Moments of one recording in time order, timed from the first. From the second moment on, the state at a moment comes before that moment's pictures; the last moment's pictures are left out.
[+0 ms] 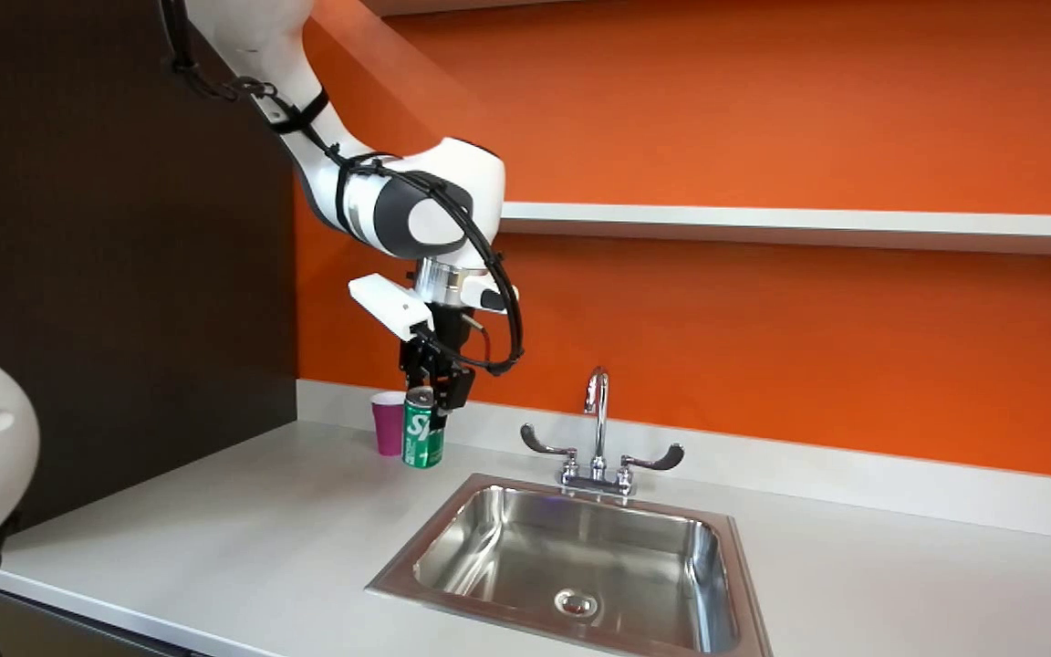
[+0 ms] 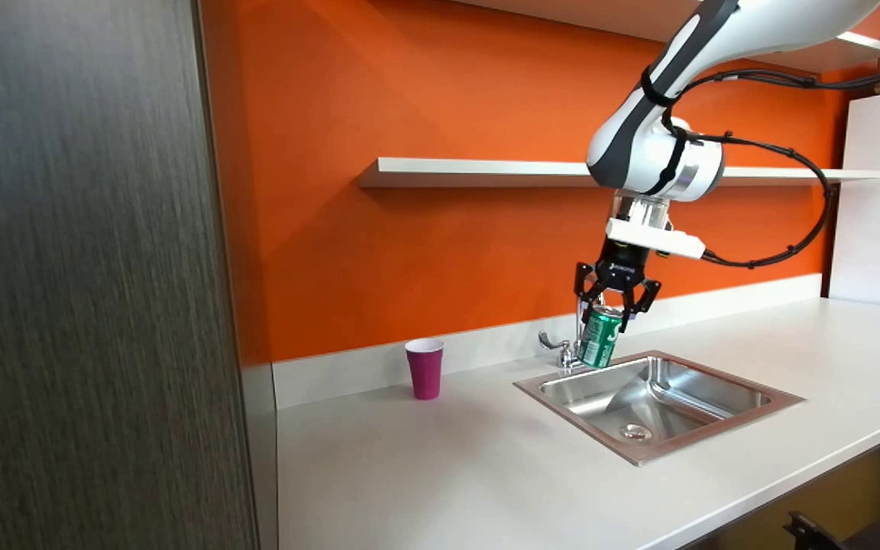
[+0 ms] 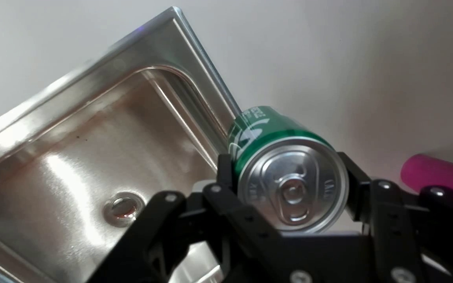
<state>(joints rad) -0.05 -0.14 -0.16 -2.44 0.31 2.37 0.04</state>
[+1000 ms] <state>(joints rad) -0.15 0.06 -0.21 -2.38 0.31 2.44 0.04</state>
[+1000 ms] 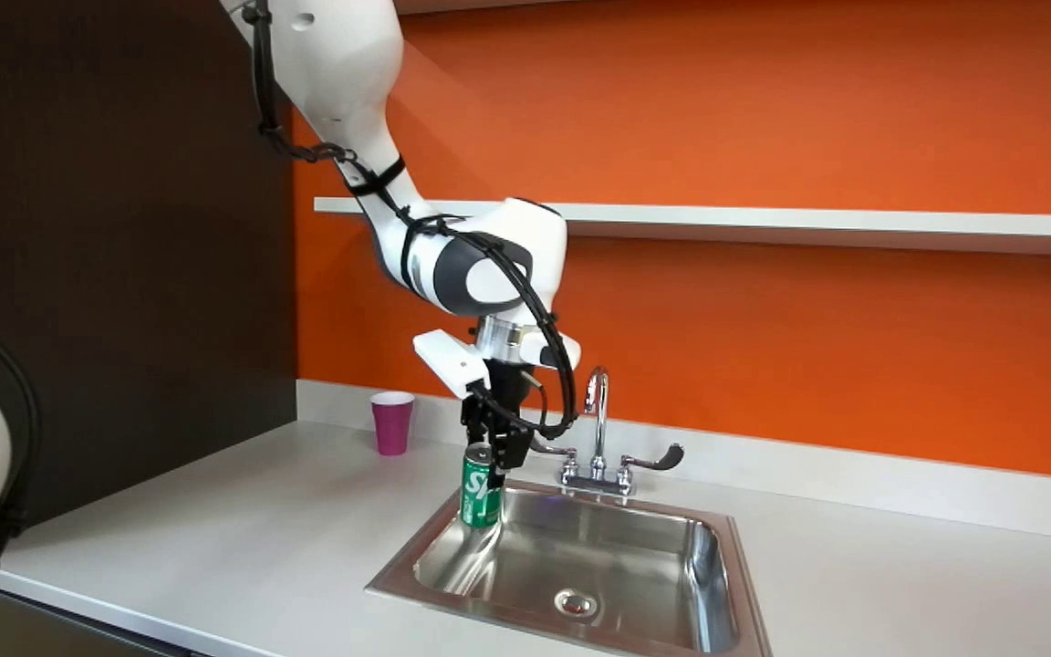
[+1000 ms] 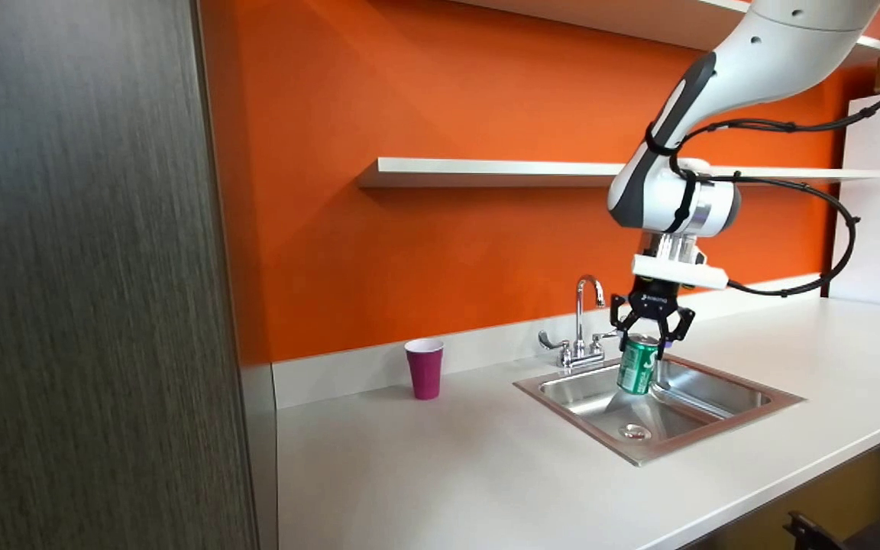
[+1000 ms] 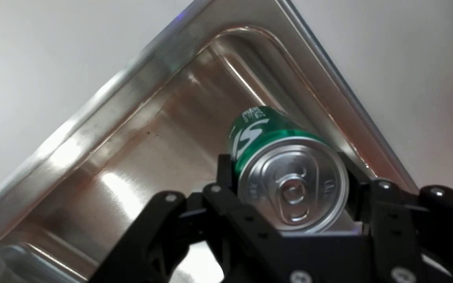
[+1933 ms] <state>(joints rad) -0.15 0.48 -0.20 -2.05 0.29 2.44 0.08</state>
